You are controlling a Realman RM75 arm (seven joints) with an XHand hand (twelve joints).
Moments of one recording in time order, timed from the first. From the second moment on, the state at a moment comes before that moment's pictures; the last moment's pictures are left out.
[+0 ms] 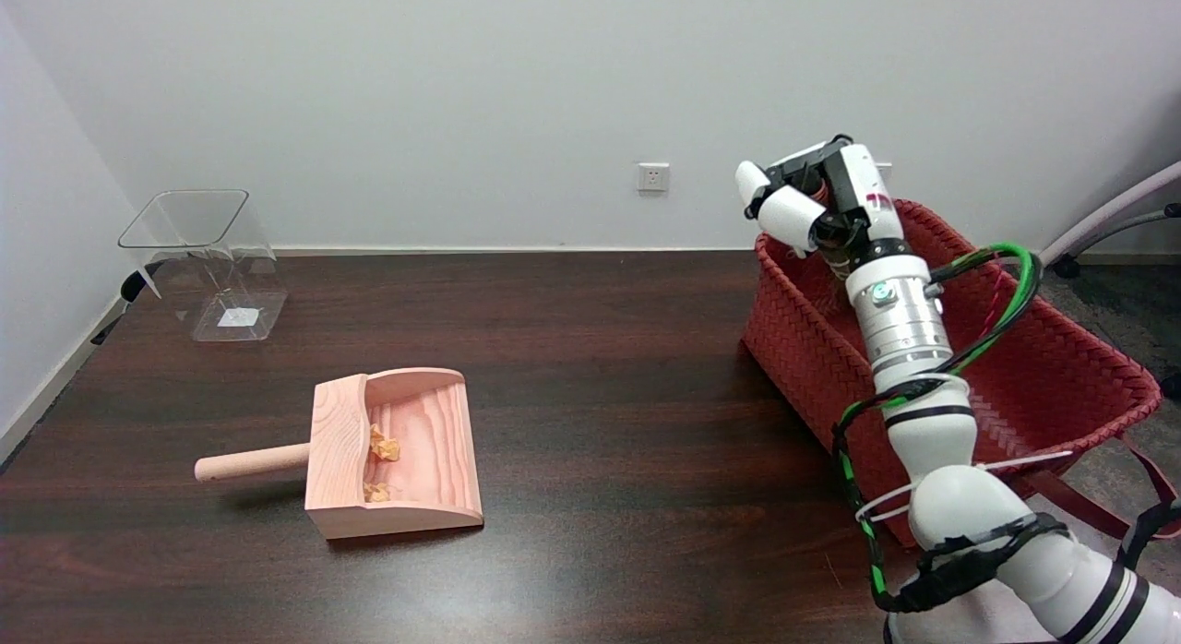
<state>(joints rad) -0.11 -1.00 -1.88 1.81 1.53 0.80 -0.09</state>
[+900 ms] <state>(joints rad) -0.13 -1.01 -1.94 1.63 1.32 0.90 0.19</state>
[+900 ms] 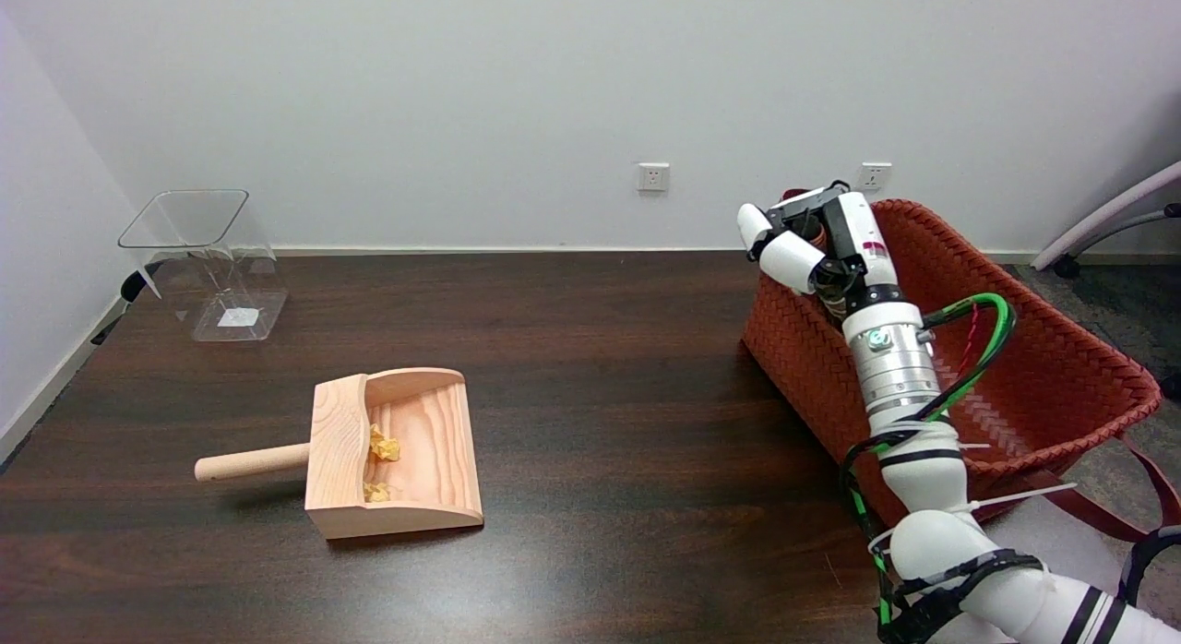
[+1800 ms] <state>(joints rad) -0.14 -1.02 -1.96 1.65 1.30 0.92 0.23</state>
